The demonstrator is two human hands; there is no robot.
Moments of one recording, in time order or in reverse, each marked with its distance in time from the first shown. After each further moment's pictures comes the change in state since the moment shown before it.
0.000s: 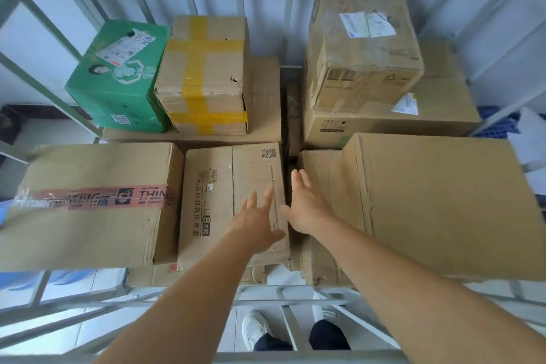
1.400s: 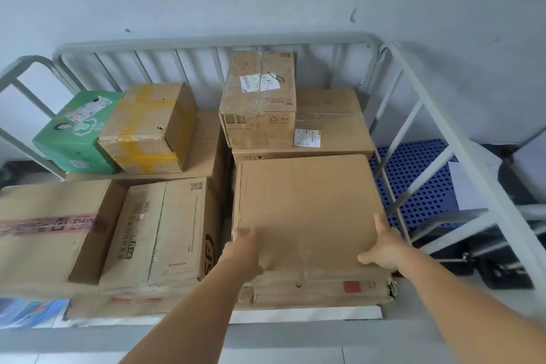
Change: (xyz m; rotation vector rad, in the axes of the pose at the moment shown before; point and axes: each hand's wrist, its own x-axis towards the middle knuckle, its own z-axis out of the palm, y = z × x) left_hand -0.037 0.215 0.053 0.053 0.028 -0.112; right_hand -0.091 0.349 -0.134 0.216 -0.059 0.441
